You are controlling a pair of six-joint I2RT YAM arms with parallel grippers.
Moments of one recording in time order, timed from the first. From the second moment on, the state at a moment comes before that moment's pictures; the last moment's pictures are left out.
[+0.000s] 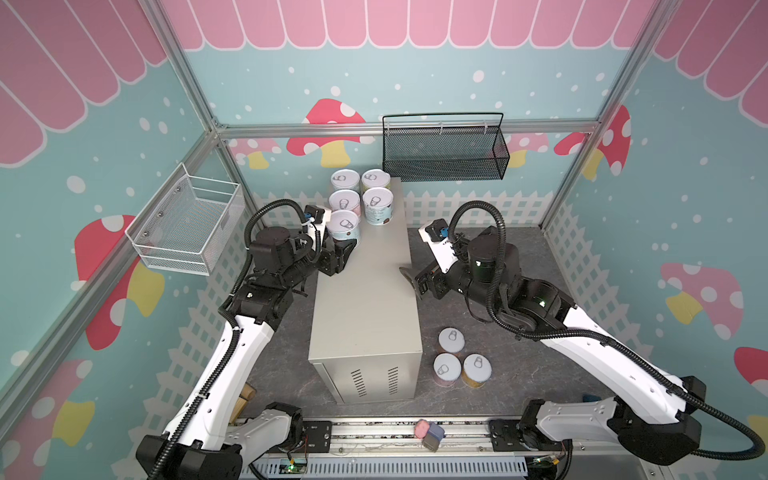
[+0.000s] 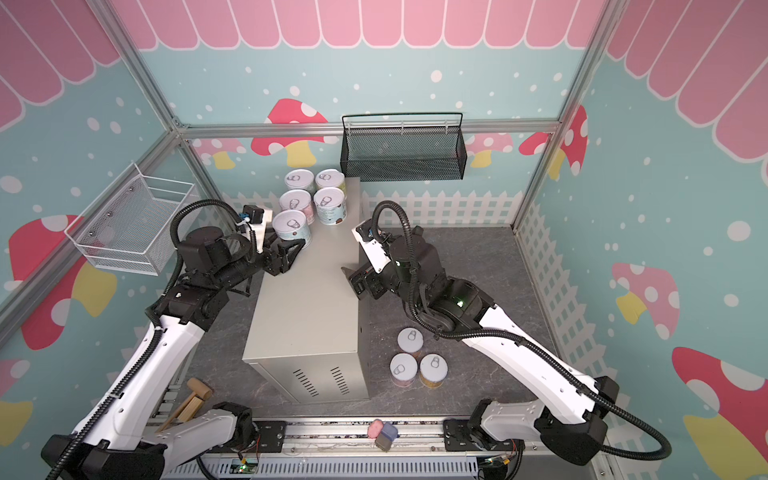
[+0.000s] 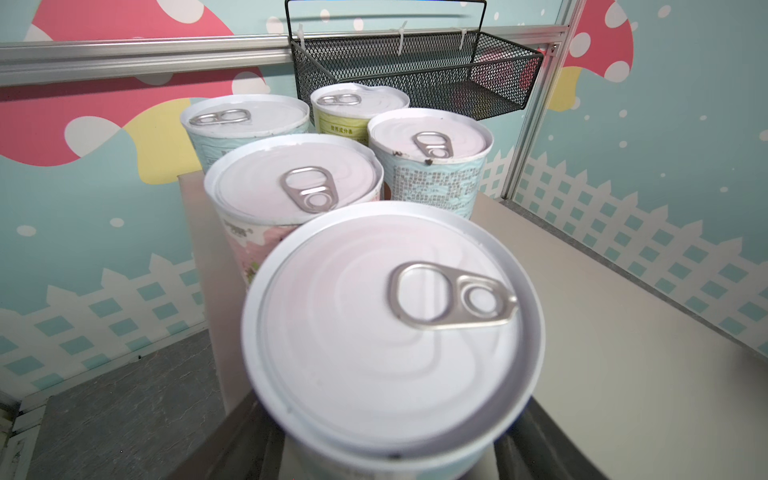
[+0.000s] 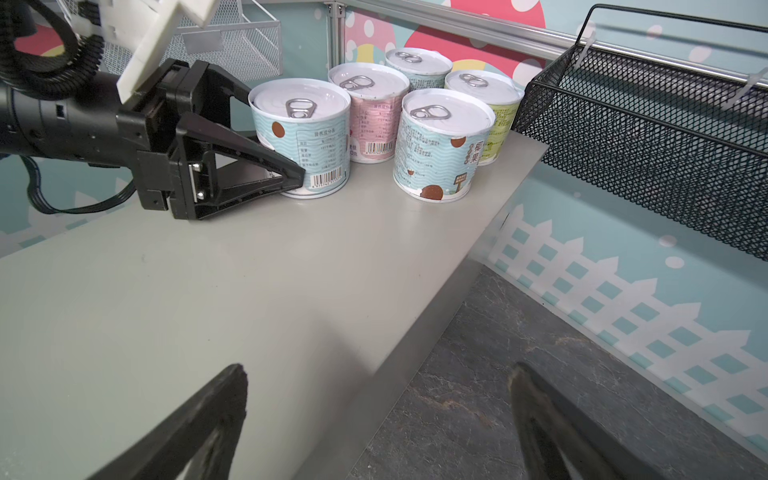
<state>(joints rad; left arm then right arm) -0.19 1.12 1.20 -0.31 0.36 0.05 0.90 1.25 1.49 -0.54 0.16 -0.06</state>
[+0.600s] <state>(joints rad) -0.19 1.13 1.21 -0.30 0.37 0.05 0.90 1.25 1.49 -0.54 0.16 -0.05</state>
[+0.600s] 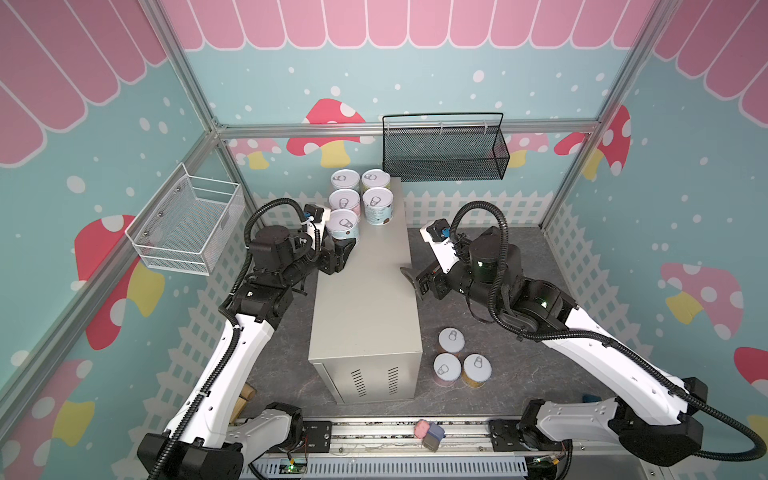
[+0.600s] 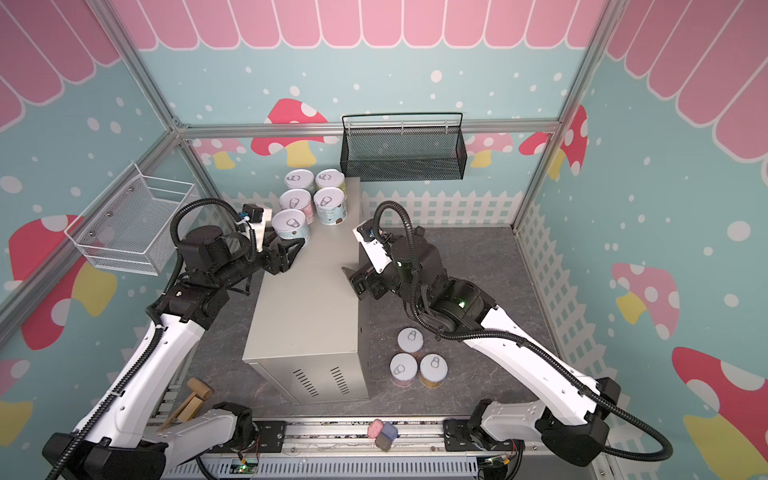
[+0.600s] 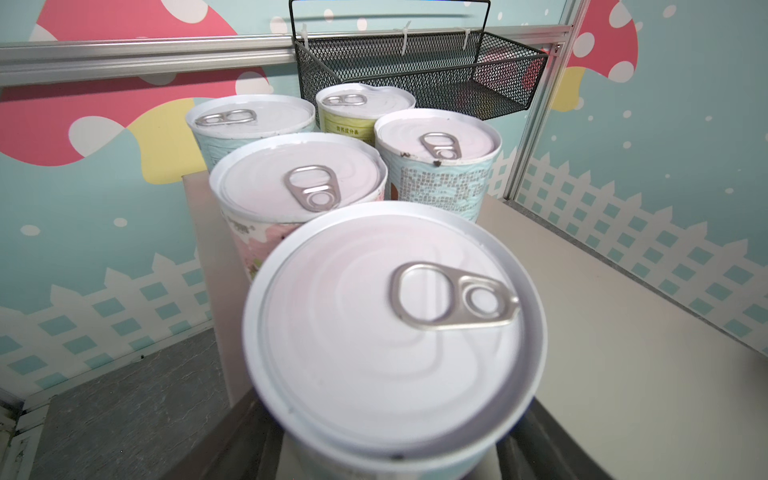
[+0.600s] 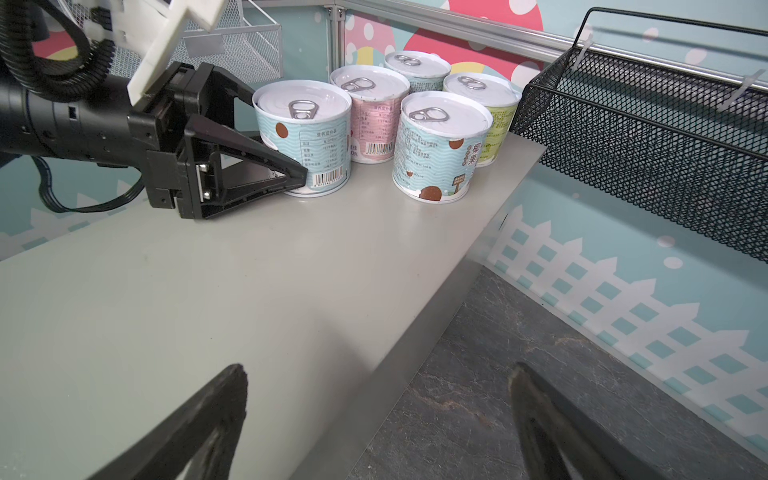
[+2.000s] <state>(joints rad) -0.05 1.02 1.20 -0.51 0.20 -0.12 0.61 1.67 1.84 -0.59 0.09 0.05</state>
